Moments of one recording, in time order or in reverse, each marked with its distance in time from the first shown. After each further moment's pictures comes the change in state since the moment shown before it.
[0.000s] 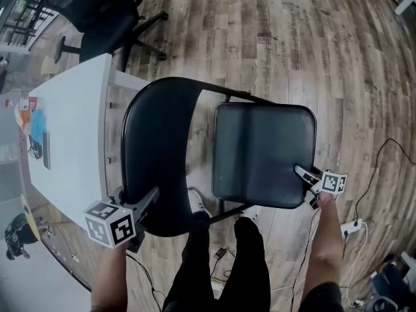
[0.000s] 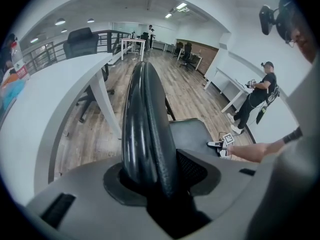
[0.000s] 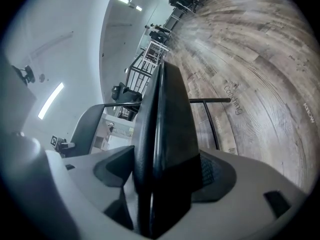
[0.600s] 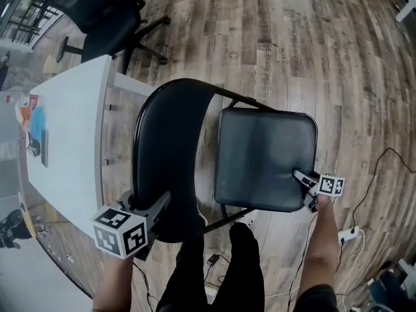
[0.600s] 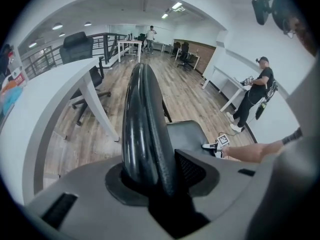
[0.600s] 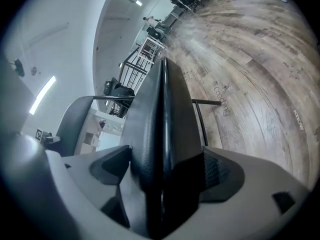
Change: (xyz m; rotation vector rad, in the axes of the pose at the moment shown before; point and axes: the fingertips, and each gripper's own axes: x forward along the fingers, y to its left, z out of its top) left arm 0.009 -0.052 0.007 0.021 -0.003 0.009; right arm -0.003 -0.037 0.003 -0.059 0.040 -0.084
